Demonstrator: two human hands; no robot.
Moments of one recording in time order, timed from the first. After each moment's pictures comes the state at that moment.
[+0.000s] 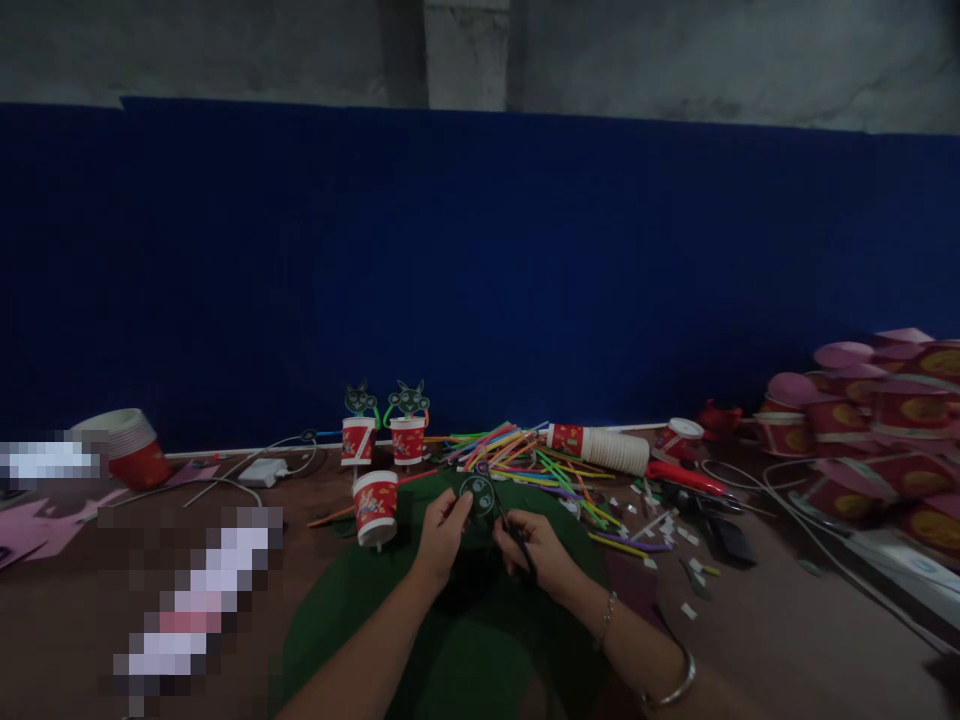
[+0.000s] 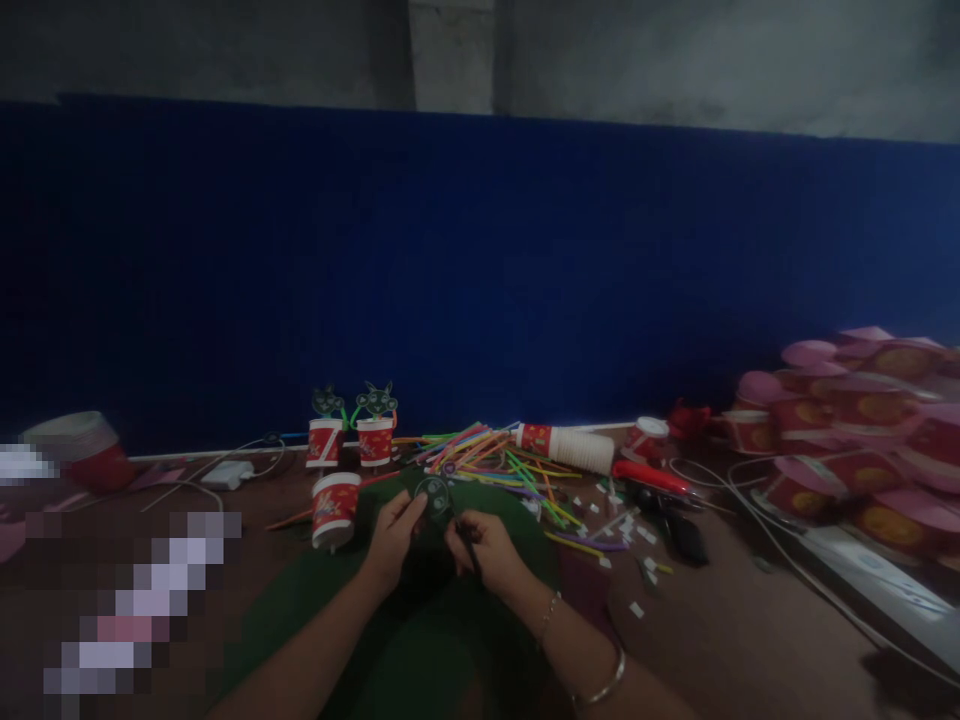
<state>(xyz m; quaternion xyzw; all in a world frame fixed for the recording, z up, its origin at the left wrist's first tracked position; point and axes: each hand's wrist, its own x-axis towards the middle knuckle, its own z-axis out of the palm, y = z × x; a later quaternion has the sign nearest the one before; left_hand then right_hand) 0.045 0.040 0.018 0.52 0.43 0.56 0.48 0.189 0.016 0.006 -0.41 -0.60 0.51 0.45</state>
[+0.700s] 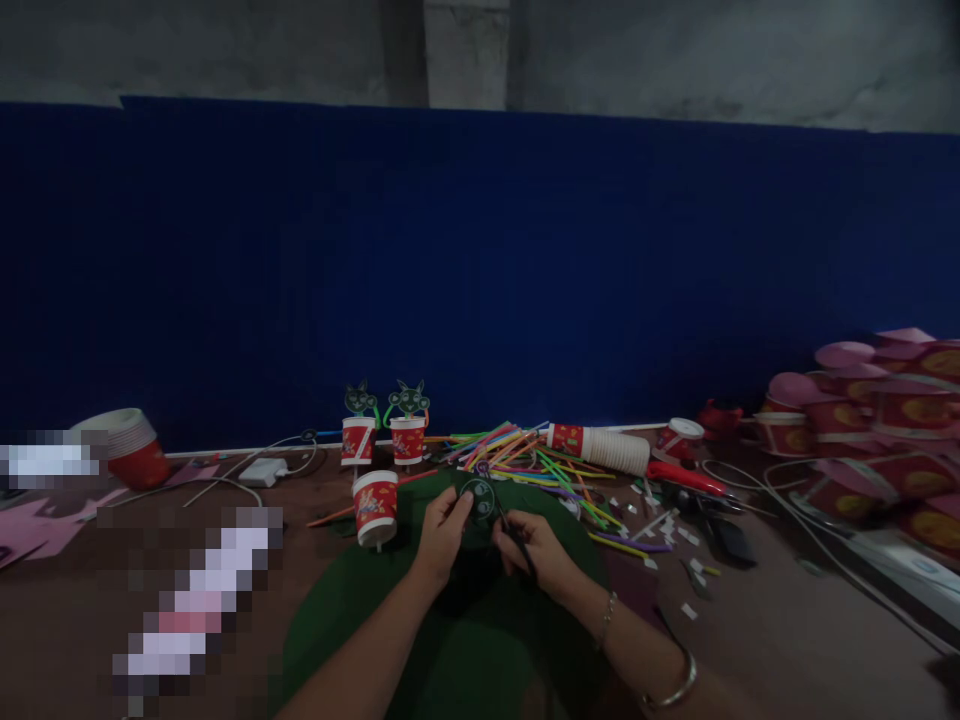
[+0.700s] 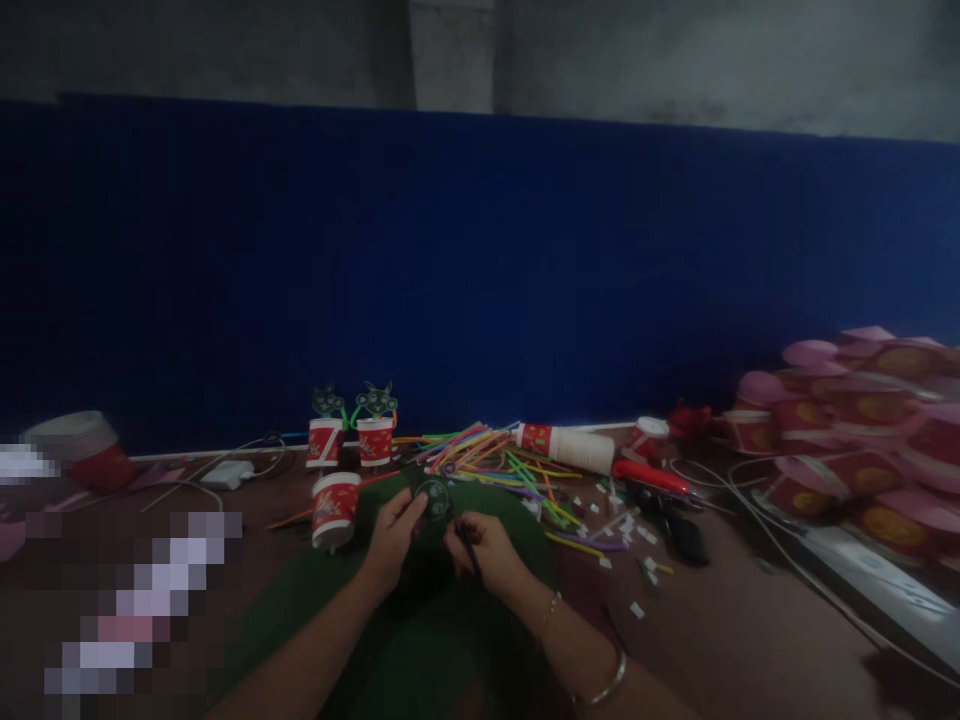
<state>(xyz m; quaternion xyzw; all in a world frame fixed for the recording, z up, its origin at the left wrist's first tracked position) 0.044 0.043 0.014 0.53 0.43 0.57 0.46 0.190 0.016 0.007 -0.41 -0.61 0.51 0.45</state>
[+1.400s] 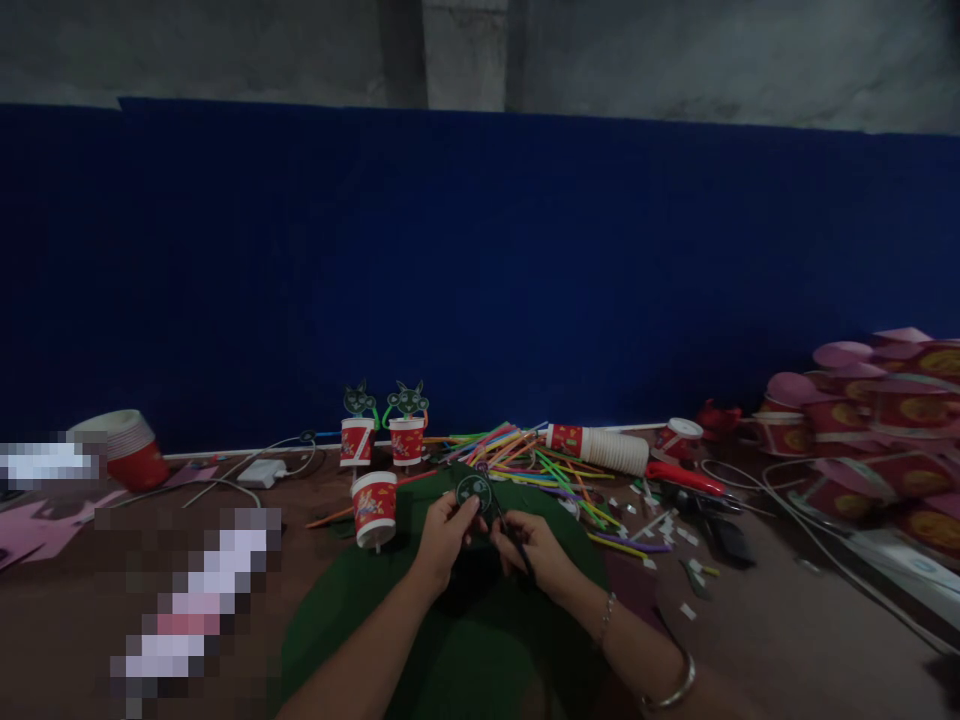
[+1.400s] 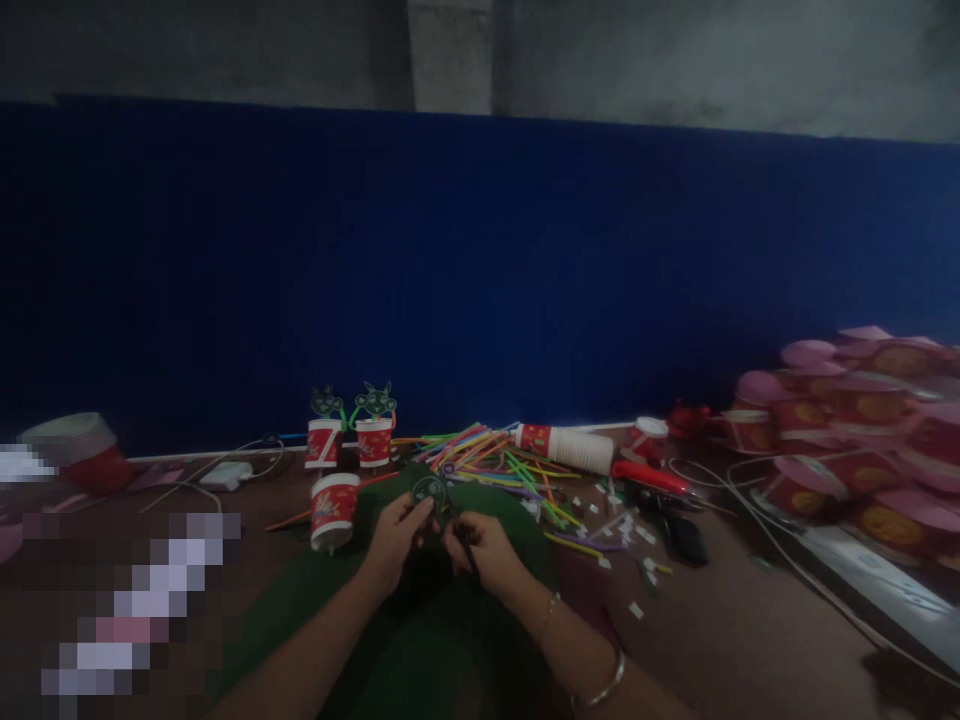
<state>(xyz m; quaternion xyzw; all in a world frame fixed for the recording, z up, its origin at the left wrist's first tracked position) 0.050 0.036 0.025 0.49 0.45 0.52 0.53 0.190 0.016 0.007 -0.41 -0.61 0.51 0.44</state>
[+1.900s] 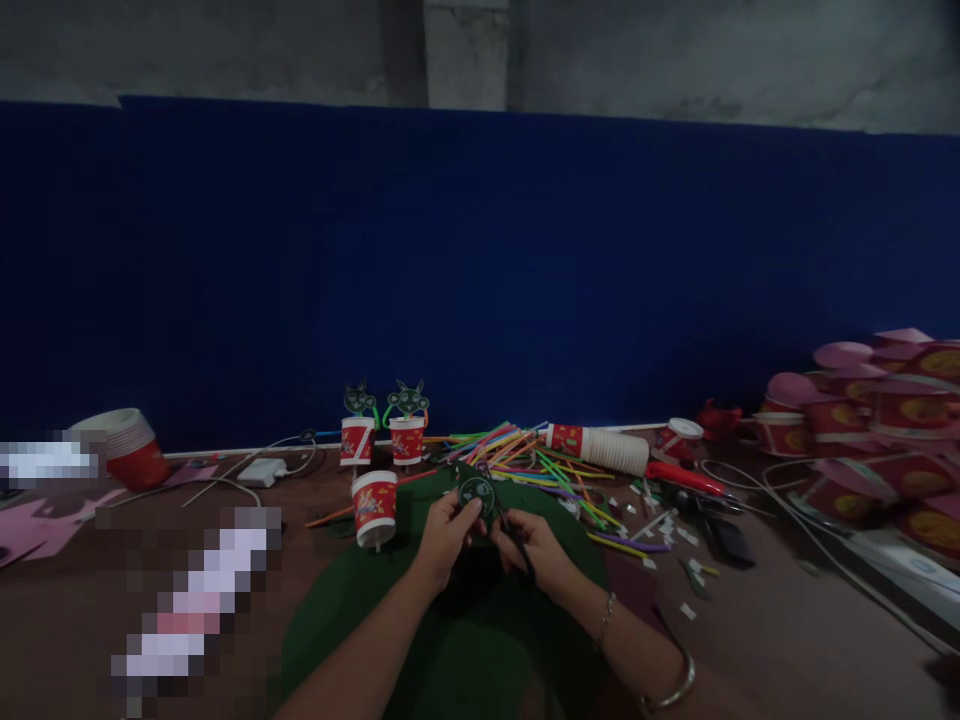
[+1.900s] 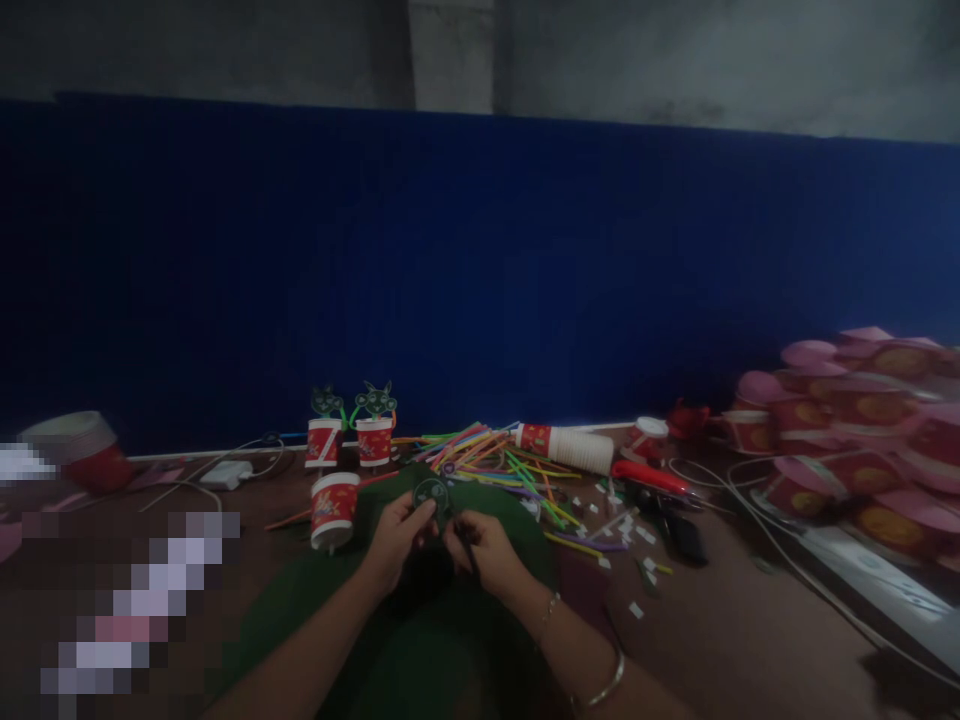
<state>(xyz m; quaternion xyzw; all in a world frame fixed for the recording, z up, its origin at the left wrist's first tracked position) 0.048 0.037 0.025 0.52 0.44 0.51 0.53 0.190 0.017 0.007 -0.41 -0.62 0.49 0.45</state>
